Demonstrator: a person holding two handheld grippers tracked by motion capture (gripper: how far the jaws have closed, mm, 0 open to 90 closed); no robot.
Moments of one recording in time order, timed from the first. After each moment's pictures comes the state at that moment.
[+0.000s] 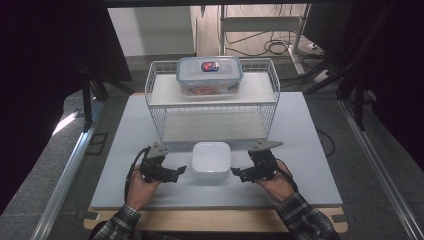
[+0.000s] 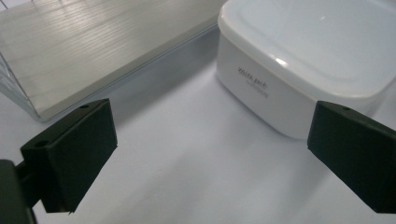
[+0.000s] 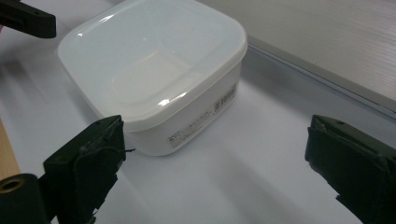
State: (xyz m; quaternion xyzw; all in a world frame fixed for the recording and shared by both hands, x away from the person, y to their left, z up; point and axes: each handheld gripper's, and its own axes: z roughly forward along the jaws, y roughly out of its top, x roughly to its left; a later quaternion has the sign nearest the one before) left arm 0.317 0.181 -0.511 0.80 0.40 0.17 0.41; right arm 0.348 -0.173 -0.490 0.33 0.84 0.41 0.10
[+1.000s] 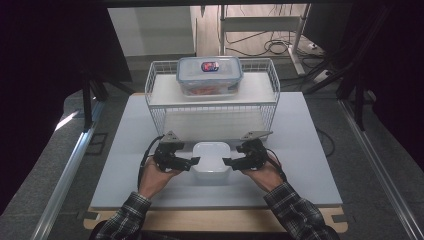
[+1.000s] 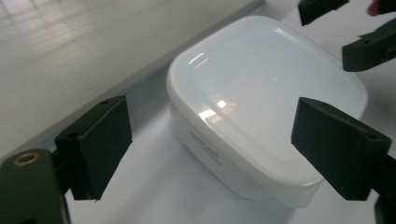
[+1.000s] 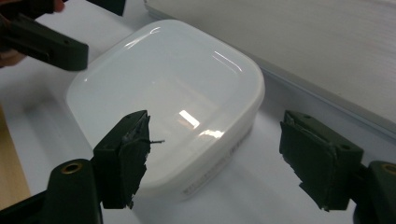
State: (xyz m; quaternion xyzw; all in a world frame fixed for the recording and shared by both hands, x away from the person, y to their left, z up) left arm 0.351 0.146 -0.494 0.81 0.38 0.09 0.43; right arm 0.371 -0.145 -0.479 0.34 0.84 0.41 0.07
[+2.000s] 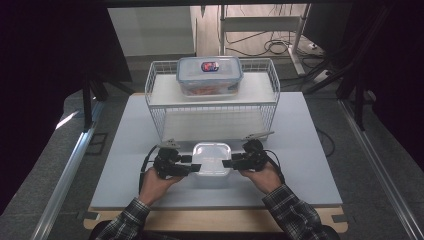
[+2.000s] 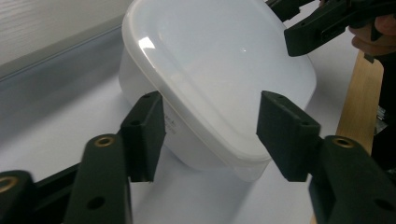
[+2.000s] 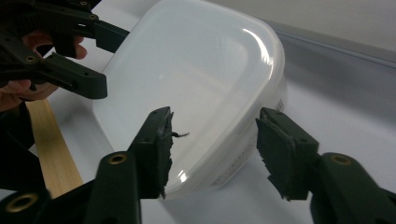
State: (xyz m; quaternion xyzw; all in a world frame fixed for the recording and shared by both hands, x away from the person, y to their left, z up) left arm 0.334 0.151 -0.503 0.81 0.37 0.01 0.46; right arm 0.368 -0.149 -0.484 0.38 0.83 0.41 -0.02
